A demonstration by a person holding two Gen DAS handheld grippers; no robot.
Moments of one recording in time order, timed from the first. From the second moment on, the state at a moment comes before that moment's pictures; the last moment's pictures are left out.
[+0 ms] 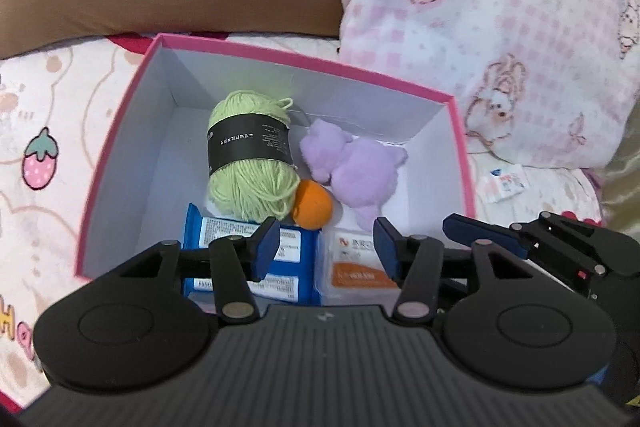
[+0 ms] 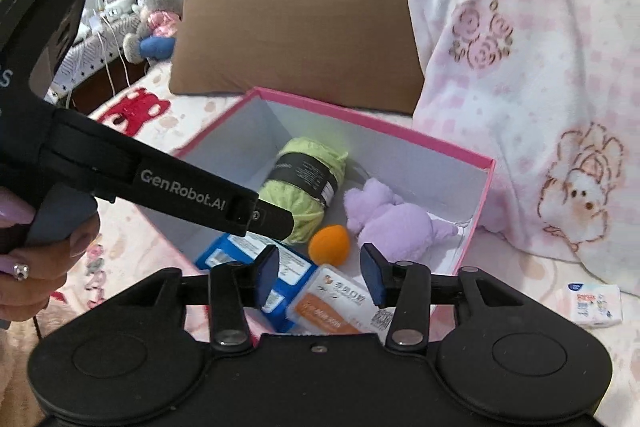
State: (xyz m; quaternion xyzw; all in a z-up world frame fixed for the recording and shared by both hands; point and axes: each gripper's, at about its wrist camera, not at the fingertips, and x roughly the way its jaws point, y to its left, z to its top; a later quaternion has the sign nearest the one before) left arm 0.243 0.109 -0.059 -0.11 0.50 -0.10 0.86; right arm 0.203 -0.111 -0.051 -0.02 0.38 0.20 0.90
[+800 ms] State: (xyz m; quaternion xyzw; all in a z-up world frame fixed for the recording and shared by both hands) left arm 0.117 0.117 0.038 -0.07 0.48 -0.11 0.87; right arm 0.084 -0.123 0.037 -0.03 0.36 0.21 0.91
